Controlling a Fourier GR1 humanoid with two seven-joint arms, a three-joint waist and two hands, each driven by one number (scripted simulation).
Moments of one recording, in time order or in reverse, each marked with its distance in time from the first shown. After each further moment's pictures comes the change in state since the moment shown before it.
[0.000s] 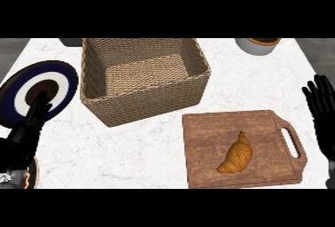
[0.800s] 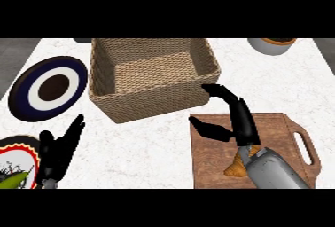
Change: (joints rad) left arm 0.035 -0.130 -0.114 0.074 0.054 -0.043 0.222; right arm -0.314 0.227 0.450 0.075 0.488 -0.325 0.340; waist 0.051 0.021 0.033
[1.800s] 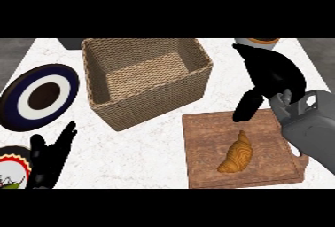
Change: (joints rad) left arm 0.062 0.020 0.031 -0.032 0.011 0.013 0.048; right arm -0.501 -0.357 0.106 -0.101 0.124 0.711 0.922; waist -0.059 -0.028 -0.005
